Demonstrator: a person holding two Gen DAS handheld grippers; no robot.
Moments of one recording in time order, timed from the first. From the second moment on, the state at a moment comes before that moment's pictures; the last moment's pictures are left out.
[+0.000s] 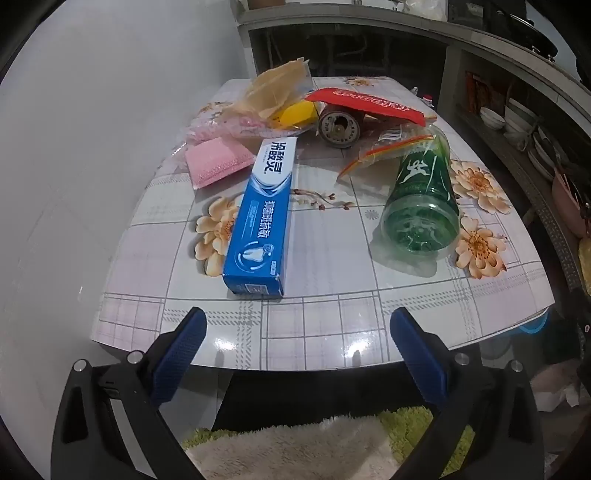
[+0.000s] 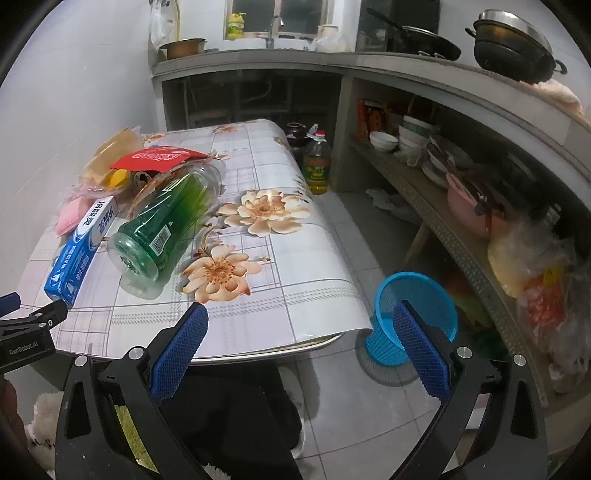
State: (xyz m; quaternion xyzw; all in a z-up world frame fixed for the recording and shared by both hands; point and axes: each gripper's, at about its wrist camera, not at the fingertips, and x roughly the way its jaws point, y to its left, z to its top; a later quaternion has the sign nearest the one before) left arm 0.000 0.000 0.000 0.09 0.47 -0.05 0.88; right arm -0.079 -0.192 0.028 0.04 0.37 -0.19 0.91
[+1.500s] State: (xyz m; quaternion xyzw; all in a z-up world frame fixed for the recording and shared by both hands) left arm 0.005 0.004 0.004 0.08 0.47 -0.05 0.88; right arm -0.076 -0.192 0.034 0.04 0.36 -0.19 0.91
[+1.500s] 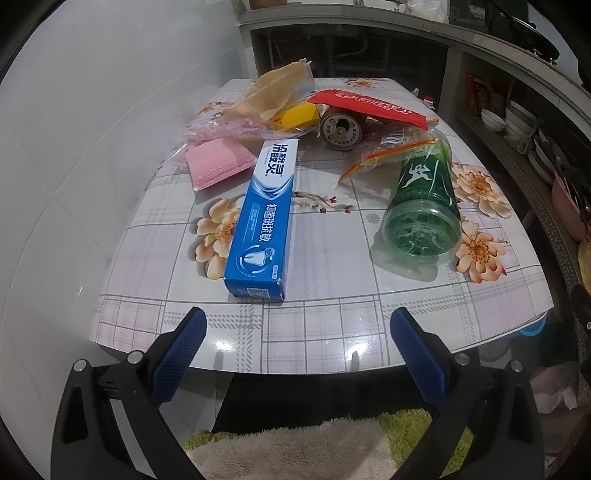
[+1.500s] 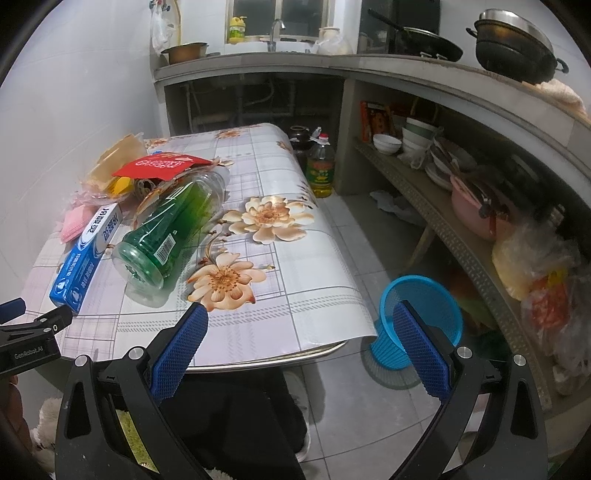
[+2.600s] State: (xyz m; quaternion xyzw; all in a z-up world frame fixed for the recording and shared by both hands) left arm 0.006 0.001 -0.008 0.09 0.48 -0.05 0.87; right arm -0.074 -0.198 0.032 0.05 0.37 -0.19 0.91
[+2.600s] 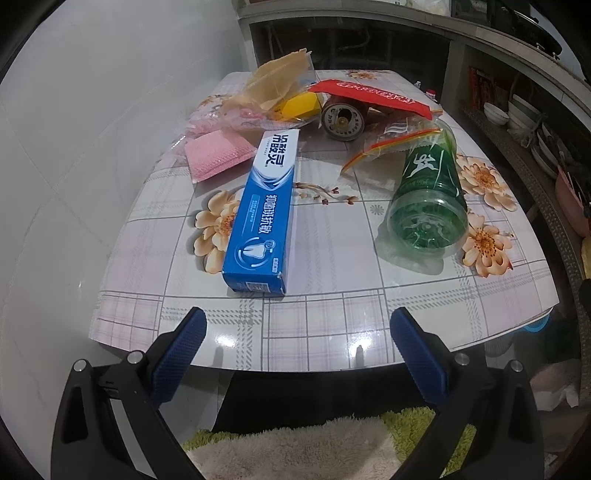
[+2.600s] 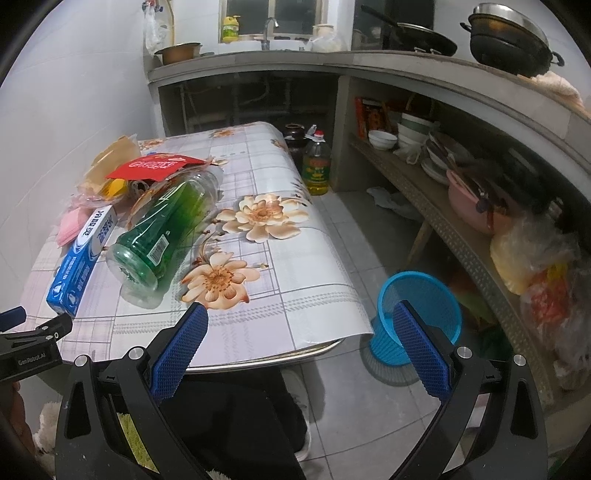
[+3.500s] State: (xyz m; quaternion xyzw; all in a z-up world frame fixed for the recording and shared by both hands) left arm 0.117 0.098 0.027 -0.02 0.38 -0.09 0.92; right arm 0.045 -0.160 0.074 0.02 0.30 -0.12 0.95
